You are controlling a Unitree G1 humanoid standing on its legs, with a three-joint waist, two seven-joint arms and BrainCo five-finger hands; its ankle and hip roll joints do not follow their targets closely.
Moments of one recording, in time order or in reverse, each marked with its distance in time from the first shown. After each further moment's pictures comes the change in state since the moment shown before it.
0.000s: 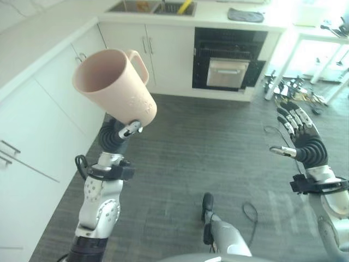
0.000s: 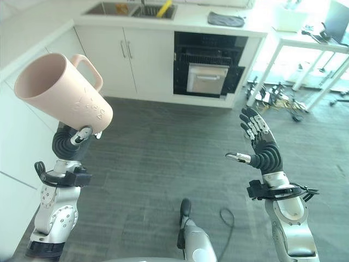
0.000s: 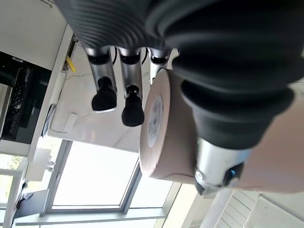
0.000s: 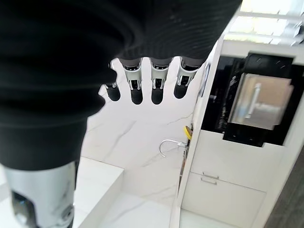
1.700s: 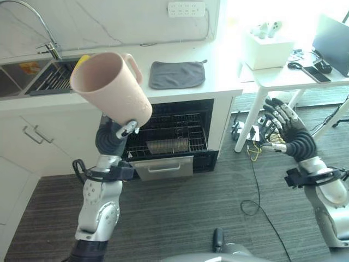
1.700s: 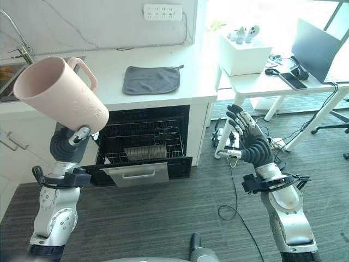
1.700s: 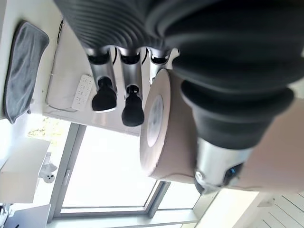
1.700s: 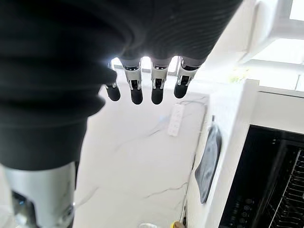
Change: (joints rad) left arm 0.020 -0.014 0.036 0.004 0.025 0.018 0.056; right arm -0.069 -0.051 0.043 -0.016 0.020 0.045 0.071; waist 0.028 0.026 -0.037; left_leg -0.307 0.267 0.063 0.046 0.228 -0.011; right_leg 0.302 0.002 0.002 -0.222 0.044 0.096
